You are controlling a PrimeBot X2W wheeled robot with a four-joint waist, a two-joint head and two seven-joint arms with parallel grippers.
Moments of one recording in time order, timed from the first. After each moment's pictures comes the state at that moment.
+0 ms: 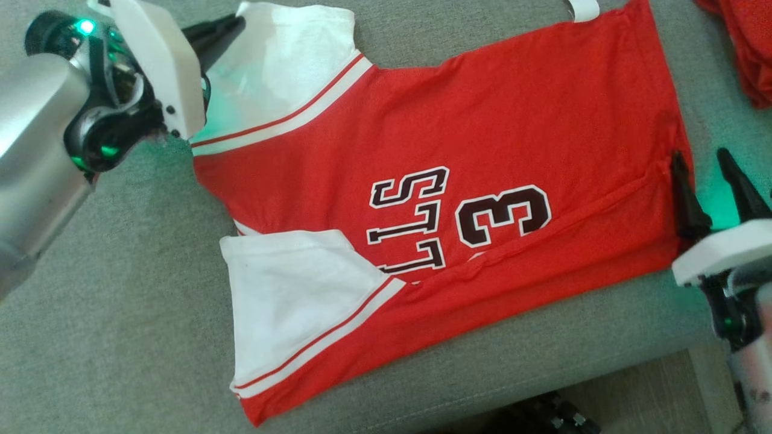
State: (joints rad) left arm -1.25 0.61 -1.17 0.44 -1.25 -0.13 0.45; right arm -0.31 -0.33 0.06 0.40 0.41 0.12 -0.05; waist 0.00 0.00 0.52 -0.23
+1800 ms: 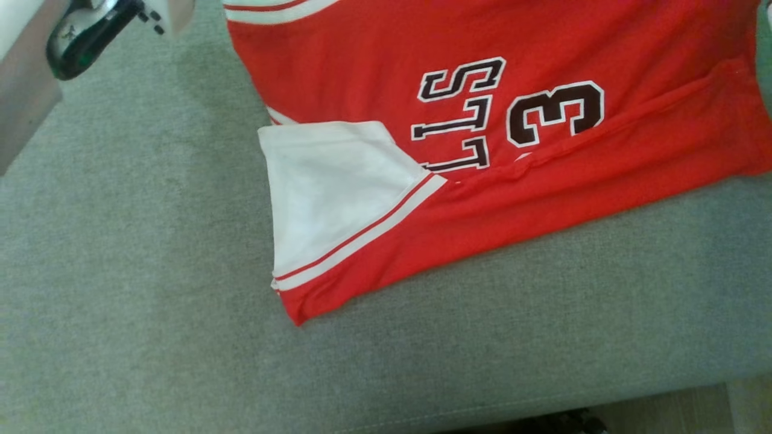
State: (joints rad) left arm -1.53 0.58 -1.32 0.50 -0.95 -0.13 0.03; right arm -1.09 -0.53 0.45 0.81 0.71 0.12 -0.05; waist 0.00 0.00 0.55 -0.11
